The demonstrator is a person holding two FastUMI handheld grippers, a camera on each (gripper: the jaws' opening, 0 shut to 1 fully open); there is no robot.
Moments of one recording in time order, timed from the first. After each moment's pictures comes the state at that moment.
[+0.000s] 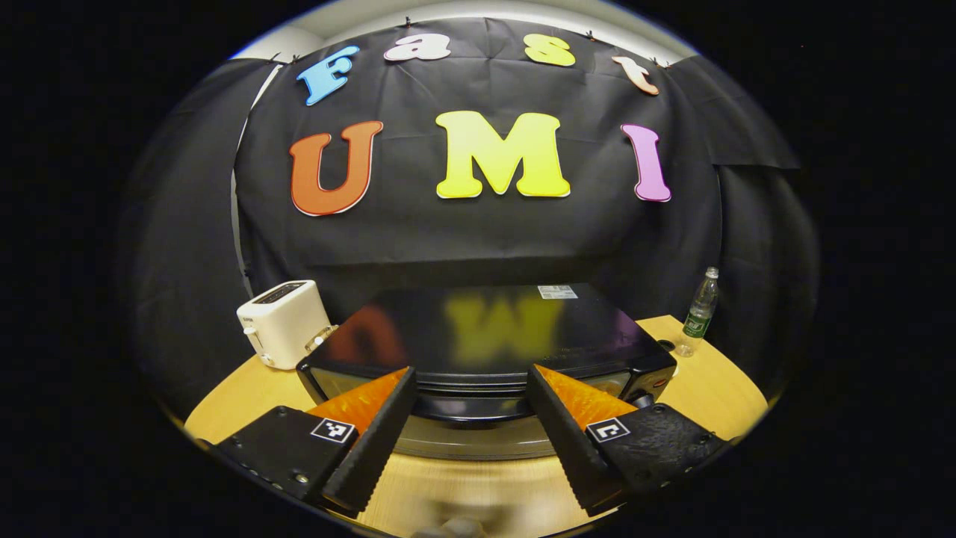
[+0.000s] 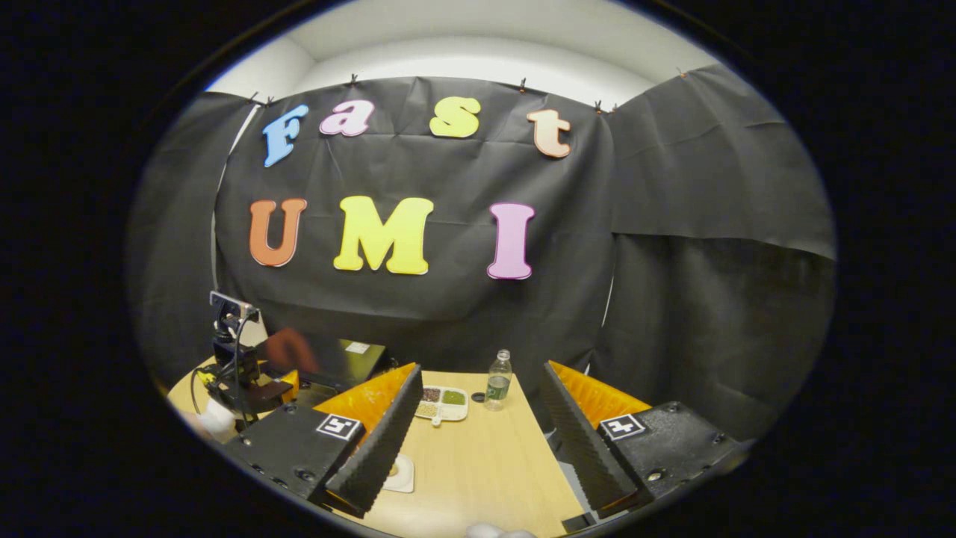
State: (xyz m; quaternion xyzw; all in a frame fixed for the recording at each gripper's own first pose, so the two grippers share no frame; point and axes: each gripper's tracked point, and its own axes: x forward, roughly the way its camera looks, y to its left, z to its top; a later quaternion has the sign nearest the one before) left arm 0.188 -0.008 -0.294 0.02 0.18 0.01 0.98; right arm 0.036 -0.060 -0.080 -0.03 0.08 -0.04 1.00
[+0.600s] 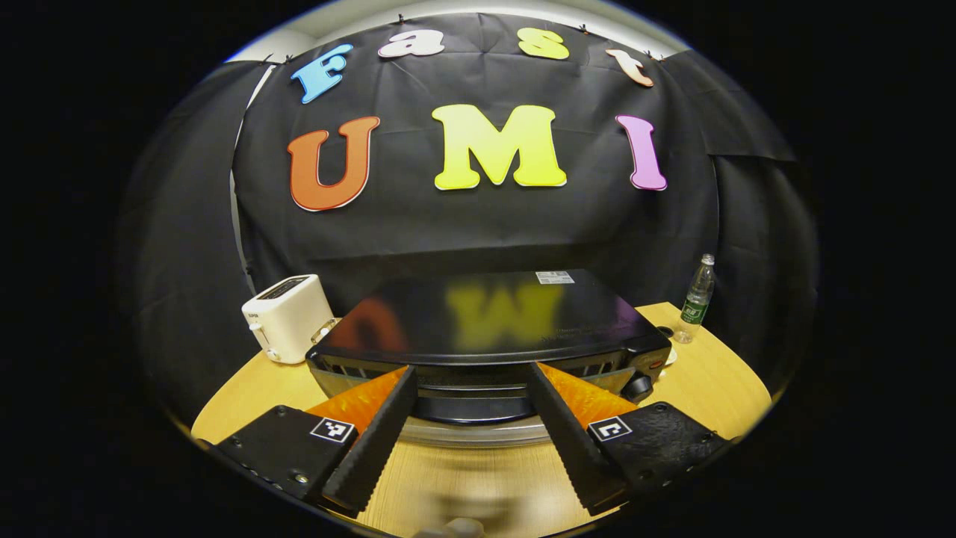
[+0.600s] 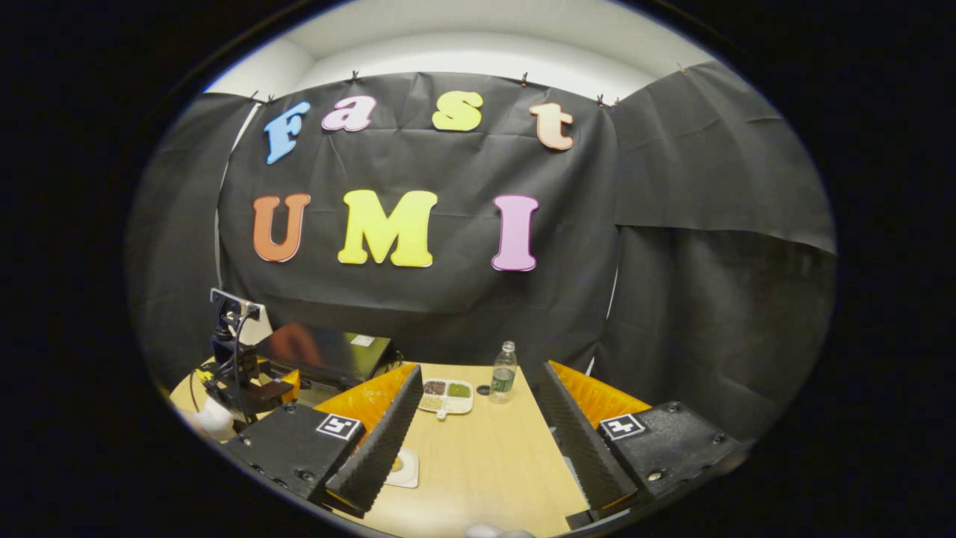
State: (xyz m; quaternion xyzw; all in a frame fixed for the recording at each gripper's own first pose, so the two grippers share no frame) left arm 0.160 -0.008 -0.298 0.02 0.19 0.00 0.98; right arm 0.032 -0.054 -0.090 -0.02 0.10 -0.03 0.99
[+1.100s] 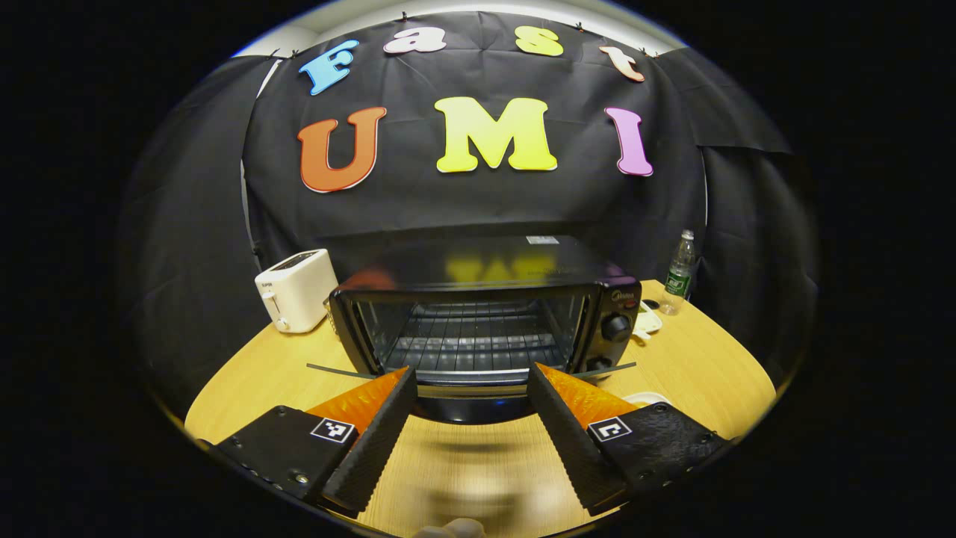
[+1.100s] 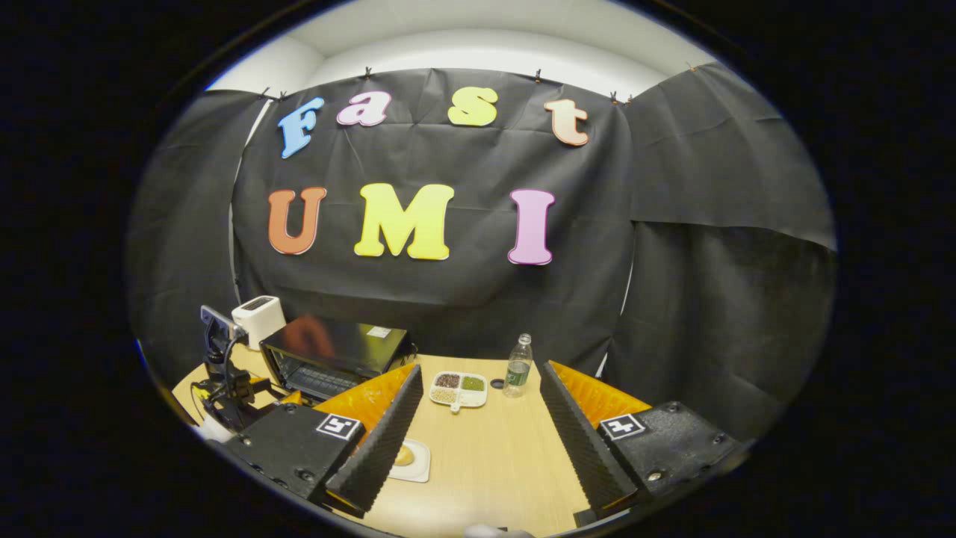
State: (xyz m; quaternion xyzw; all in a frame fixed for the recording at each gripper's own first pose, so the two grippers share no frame) left arm 0.085 -0.007 -0.332 0.01 0.22 -0.01 0.97; right arm 0.024 -0.035 -0.104 -0.03 0.11 0.00 0.99
